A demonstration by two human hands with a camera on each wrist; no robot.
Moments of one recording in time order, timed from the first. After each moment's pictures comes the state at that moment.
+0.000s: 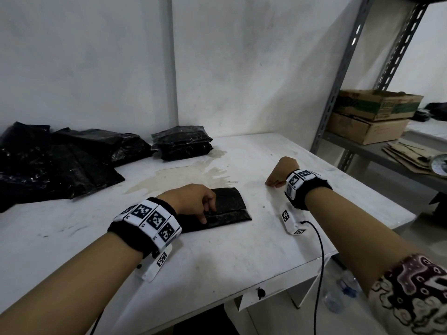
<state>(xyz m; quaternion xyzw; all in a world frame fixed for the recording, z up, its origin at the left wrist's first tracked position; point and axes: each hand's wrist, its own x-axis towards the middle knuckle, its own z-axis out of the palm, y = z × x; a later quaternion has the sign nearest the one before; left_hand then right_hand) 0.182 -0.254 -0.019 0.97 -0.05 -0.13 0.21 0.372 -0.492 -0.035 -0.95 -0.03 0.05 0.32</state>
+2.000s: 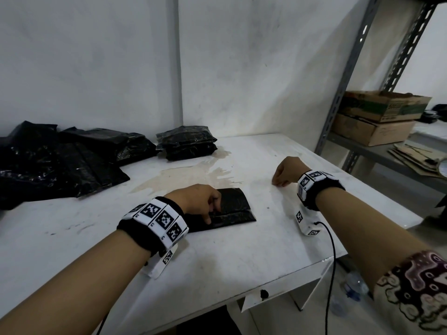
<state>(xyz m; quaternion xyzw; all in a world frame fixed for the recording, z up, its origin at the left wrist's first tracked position) 0.181 -0.257 -0.016 0.97 -0.05 -0.14 0.20 0.377 -0.501 -0.026 -0.96 -0.13 0.08 0.25</state>
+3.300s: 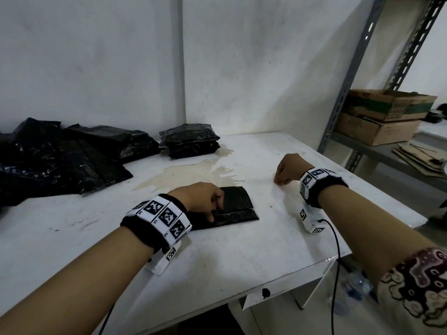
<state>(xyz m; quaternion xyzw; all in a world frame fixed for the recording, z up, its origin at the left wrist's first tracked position) 0.181 -0.256 -0.016 0.97 -0.05 -0.15 0.20 0.371 -0.493 -0.018 -0.97 -0.15 0.07 0.19</state>
